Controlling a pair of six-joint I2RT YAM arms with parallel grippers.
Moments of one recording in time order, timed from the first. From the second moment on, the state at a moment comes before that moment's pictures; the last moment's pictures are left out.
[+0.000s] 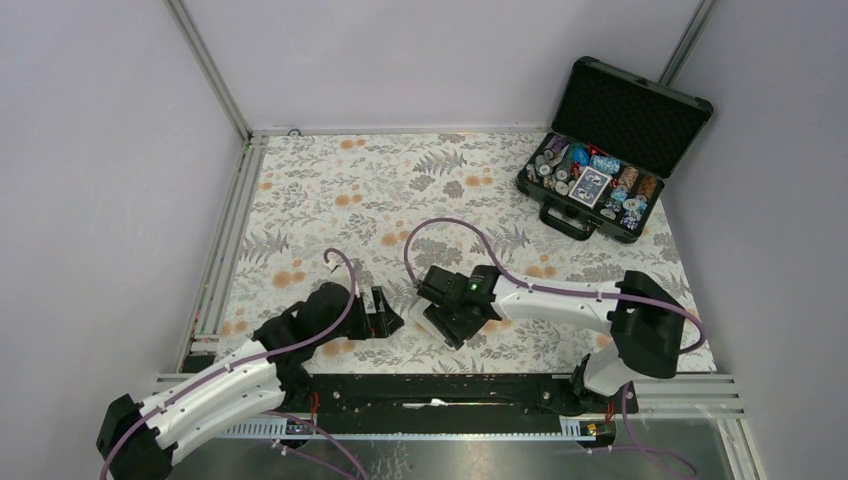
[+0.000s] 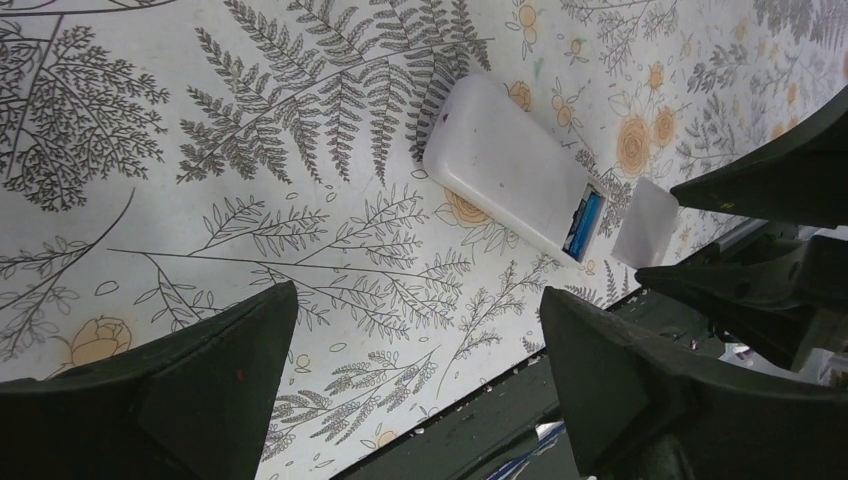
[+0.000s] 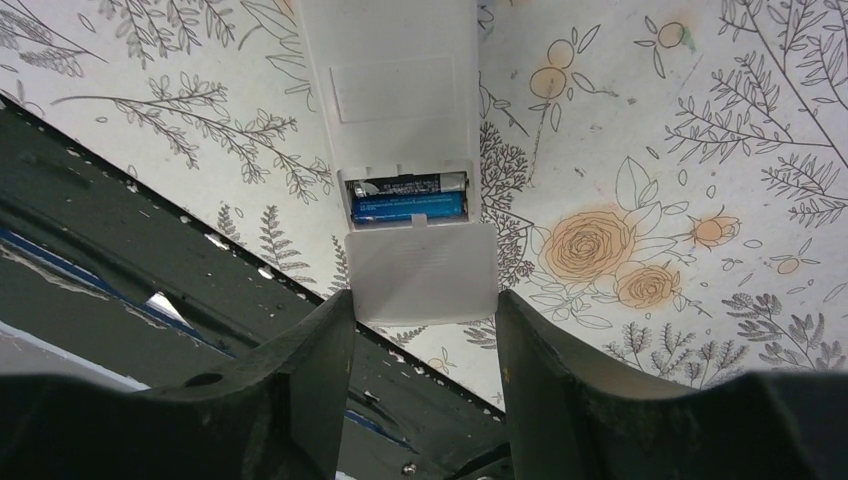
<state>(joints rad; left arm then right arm) -0.80 0.64 0.30 -0.34 0.00 -0.80 1.14 1.55 1.03 -0.79 0.09 0.35</state>
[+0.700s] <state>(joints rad) -0.80 0.57 0.29 -0.40 -0.05 -0.84 1.15 1.69 1.12 -0.86 0.09 0.33</state>
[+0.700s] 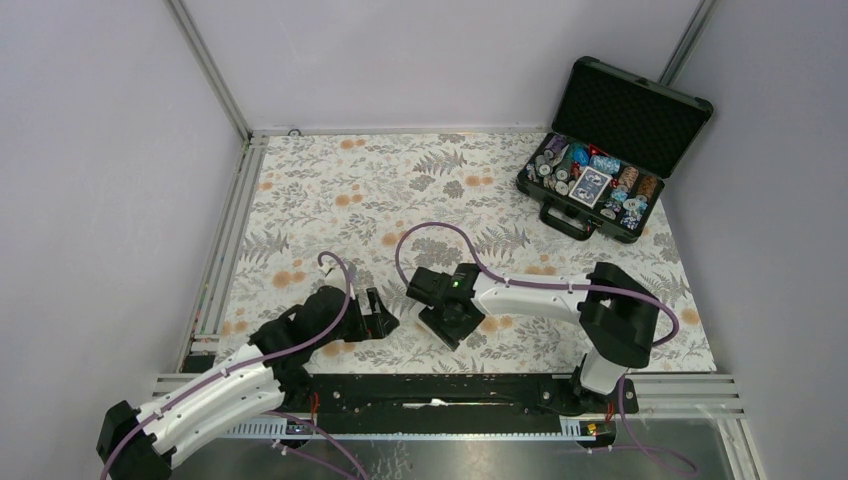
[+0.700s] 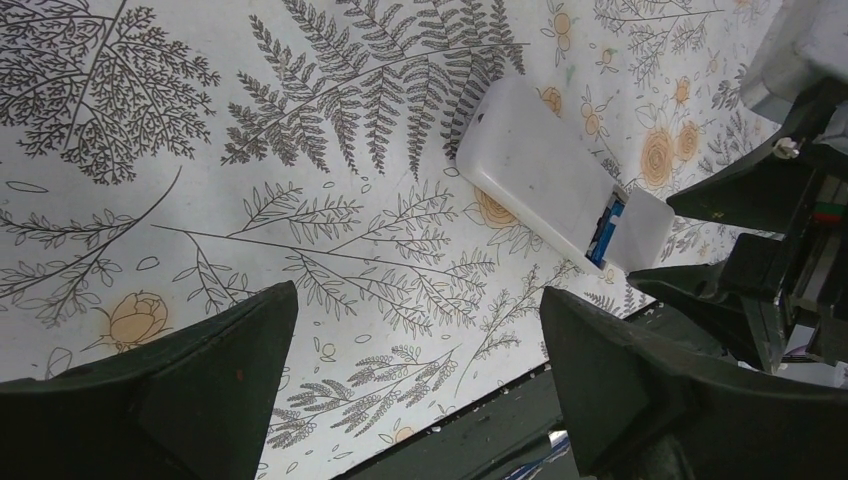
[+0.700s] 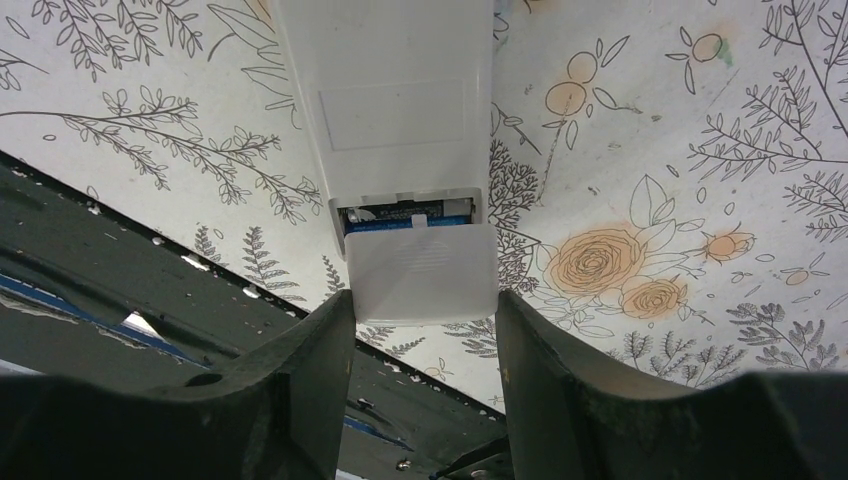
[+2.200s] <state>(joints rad) -0.80 0.56 0.28 -0.42 -0.06 -0.84 1.15 1.76 1.16 -0.84 0.08 0.32</state>
